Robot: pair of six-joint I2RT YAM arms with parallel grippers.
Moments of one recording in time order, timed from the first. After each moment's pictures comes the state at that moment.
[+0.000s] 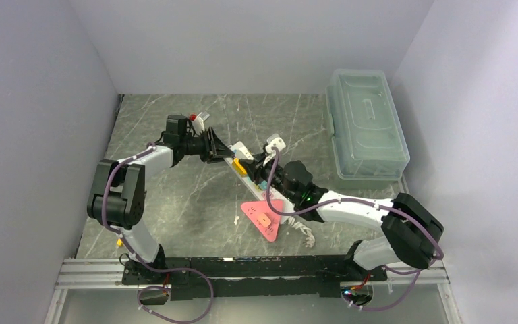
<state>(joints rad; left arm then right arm) -0.19 1.70 0.99 0.08 0.94 -0.66 0.91 1.38 0.66 0.73 0.09 0.17</state>
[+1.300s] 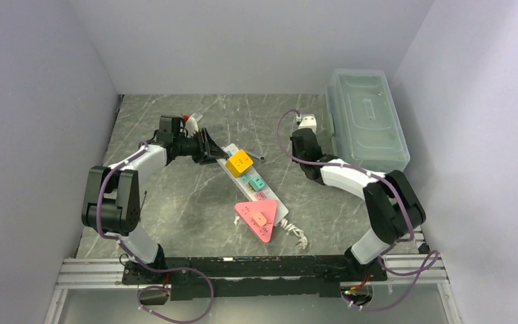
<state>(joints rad) -0.14 1.65 1.00 -0.11 0.87 -0.58 0.51 1.56 0.87 0.14 0.39 0.23</state>
